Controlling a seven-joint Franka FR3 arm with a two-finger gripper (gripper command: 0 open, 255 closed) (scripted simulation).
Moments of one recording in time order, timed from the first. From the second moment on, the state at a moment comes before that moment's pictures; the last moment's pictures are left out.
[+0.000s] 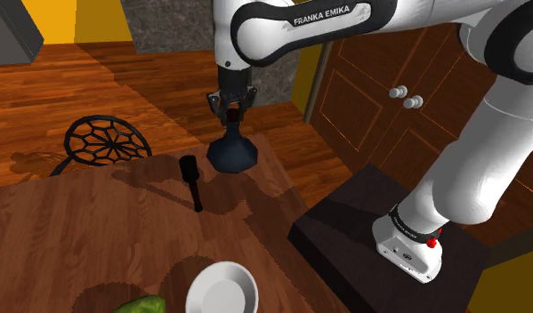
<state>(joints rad) 0.26 0.16 0.31 -1.79 -0.01 1.96 0.64</state>
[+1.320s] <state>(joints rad) 0.44 0.15 0.44 -1.90 -0.04 2.06 0.98</state>
